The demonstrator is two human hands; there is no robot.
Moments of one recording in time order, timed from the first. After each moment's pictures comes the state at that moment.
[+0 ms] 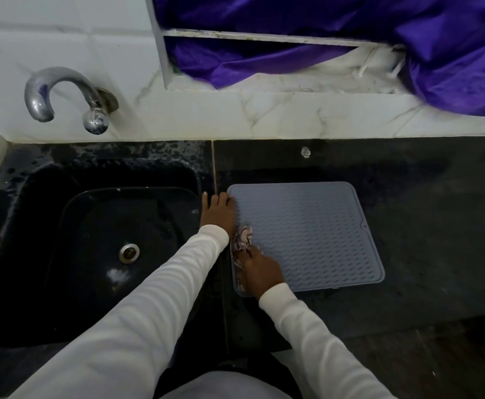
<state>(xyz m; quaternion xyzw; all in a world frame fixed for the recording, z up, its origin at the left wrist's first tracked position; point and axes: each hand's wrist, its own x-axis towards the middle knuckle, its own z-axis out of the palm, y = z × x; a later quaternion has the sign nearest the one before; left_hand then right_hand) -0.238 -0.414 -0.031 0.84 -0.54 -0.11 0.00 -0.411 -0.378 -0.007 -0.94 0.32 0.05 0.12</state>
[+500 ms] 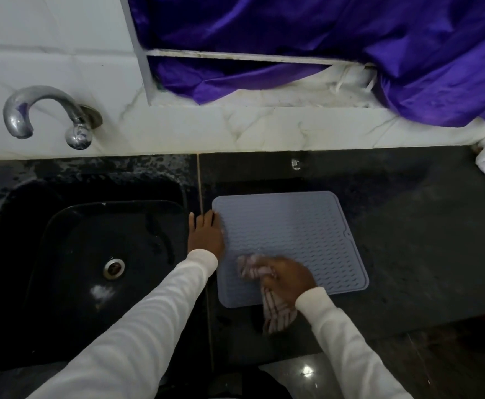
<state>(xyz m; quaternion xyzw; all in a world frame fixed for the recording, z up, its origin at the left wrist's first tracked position) -0.259 -0.399 -0.043 0.86 -0.51 -0.09 0.05 -0.485 -0.438 0.031 -0.88 0.36 0.07 0.28</state>
